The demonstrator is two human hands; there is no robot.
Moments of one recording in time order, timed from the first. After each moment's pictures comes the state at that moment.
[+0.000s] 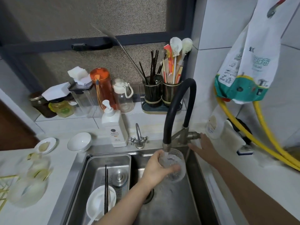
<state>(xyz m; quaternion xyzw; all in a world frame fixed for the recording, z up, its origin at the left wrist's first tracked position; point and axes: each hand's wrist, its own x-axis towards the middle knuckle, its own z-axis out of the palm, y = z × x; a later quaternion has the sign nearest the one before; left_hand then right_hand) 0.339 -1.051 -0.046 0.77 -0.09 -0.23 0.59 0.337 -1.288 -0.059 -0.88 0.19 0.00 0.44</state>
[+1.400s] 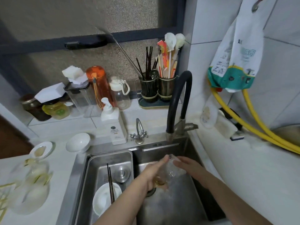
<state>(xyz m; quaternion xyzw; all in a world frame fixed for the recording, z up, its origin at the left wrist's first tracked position) 0.326 -1.016 -0.045 0.65 0.12 -0.46 0.59 0.255 -1.176 -0.037 -0.72 0.21 0.14 0.65</state>
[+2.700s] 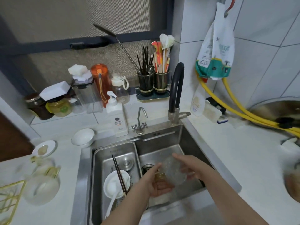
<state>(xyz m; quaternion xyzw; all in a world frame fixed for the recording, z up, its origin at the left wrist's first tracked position) 0.262 -0.939 -0.080 0.53 0.21 -0.56 0.59 0.195 -1.102 -0.043 -0.68 0.39 0.16 0.60</state>
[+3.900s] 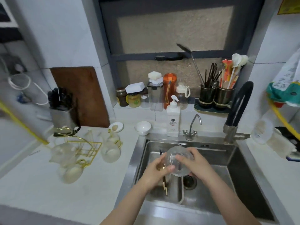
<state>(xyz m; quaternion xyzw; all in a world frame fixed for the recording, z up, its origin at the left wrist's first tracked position) 0.215 -0.785 -0.002 0.76 -0.07 -0.18 0.63 0.210 -0.967 0.027 -0.82 0.12 0.06 0.56</state>
